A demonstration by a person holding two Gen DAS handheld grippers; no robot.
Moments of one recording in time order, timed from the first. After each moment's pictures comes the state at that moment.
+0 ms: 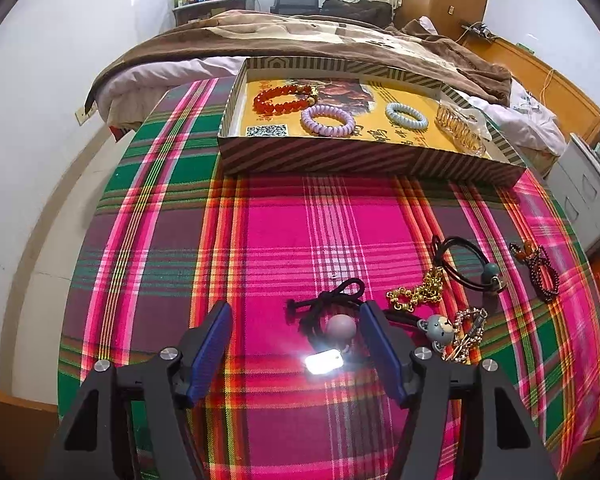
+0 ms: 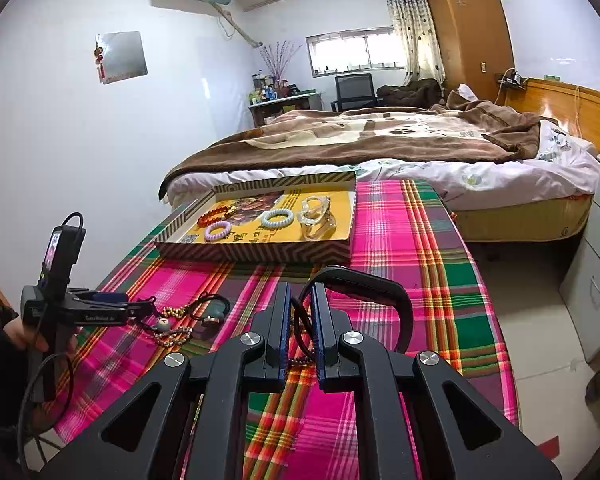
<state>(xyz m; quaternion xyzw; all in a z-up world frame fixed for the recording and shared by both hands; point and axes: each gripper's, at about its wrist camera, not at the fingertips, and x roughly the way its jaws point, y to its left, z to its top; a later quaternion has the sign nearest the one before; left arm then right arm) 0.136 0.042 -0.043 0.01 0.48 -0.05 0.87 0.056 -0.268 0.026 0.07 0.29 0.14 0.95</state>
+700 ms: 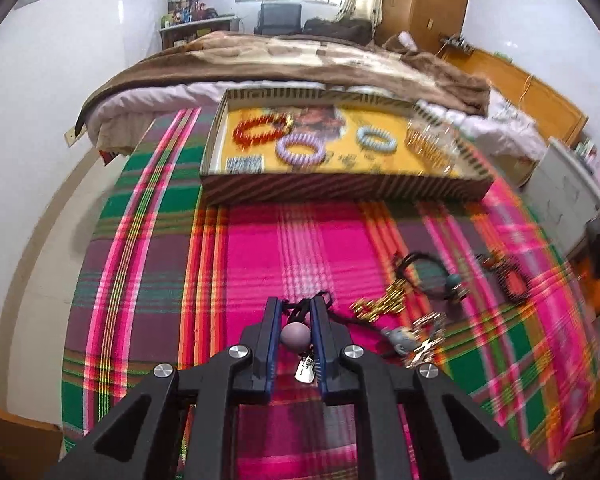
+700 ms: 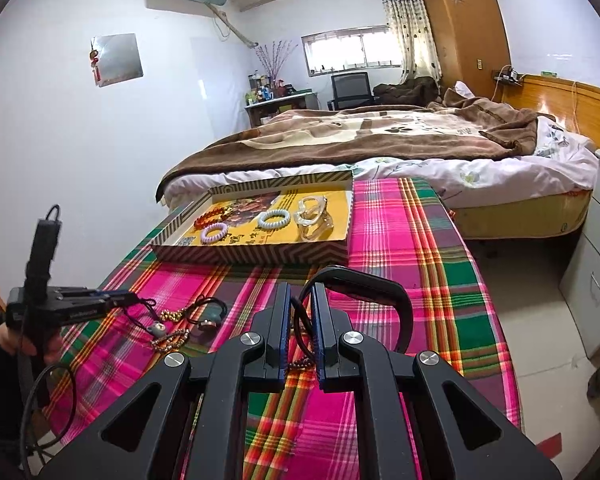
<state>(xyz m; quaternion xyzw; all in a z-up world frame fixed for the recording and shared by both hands) 0.122 0.036 -0.015 0.00 0.44 -0.09 0.89 0.062 -0.270 0.025 0.07 0.29 0.13 0.95</state>
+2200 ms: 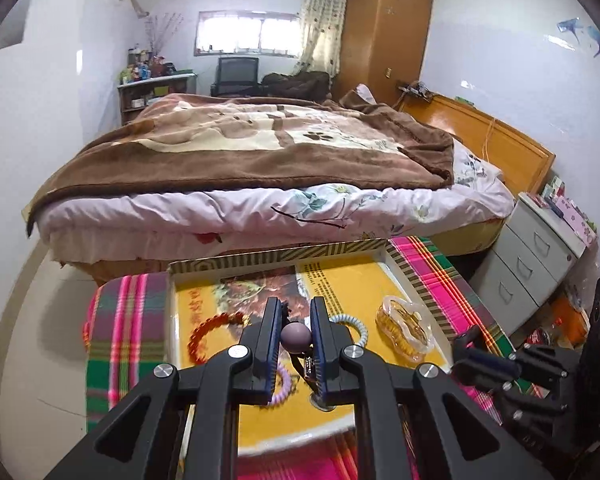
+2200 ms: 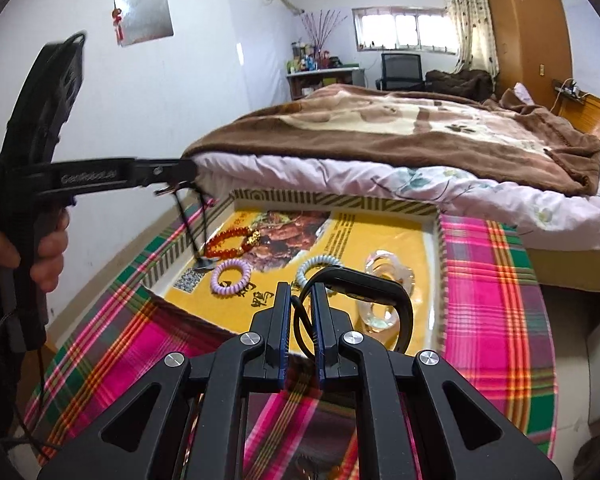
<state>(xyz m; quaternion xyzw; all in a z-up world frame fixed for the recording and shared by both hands) 0.291 0.002 0.083 0.00 0.36 -0.17 0.92 0.216 -0.191 0.031 0.02 0.33 0.21 0.92</state>
